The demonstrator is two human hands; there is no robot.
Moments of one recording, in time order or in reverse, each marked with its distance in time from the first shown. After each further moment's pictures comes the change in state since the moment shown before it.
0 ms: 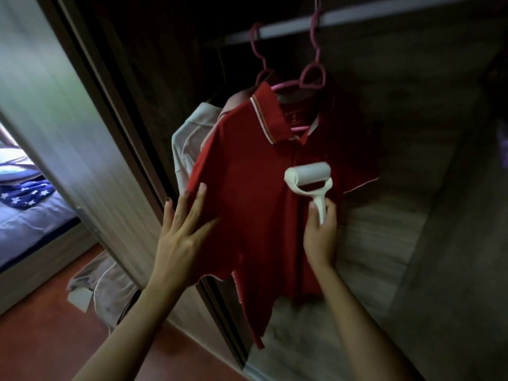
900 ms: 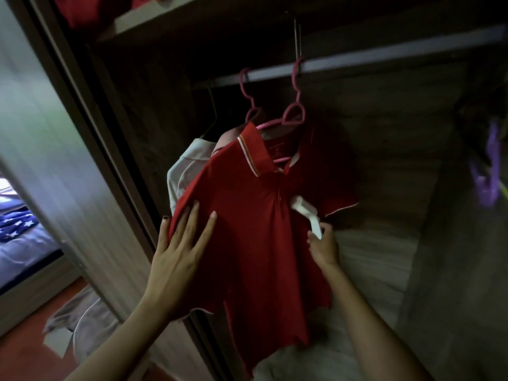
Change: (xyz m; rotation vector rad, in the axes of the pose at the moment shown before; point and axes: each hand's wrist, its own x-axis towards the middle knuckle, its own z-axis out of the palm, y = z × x) left_hand 0.038 0.003 -0.018 0.102 -0.368 -0.112; right_hand 0.084 0.052 0.008 -0.069 -0.231 0.308
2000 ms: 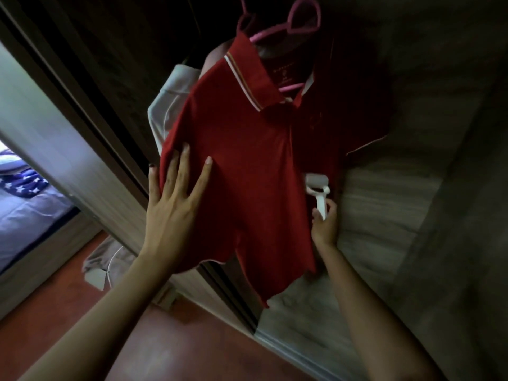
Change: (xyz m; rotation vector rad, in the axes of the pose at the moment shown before) left_hand 0.007 0.012 0.016 0.032 0.175 -0.026; right_hand -0.014 0.121 0.028 0.014 0.108 0.032
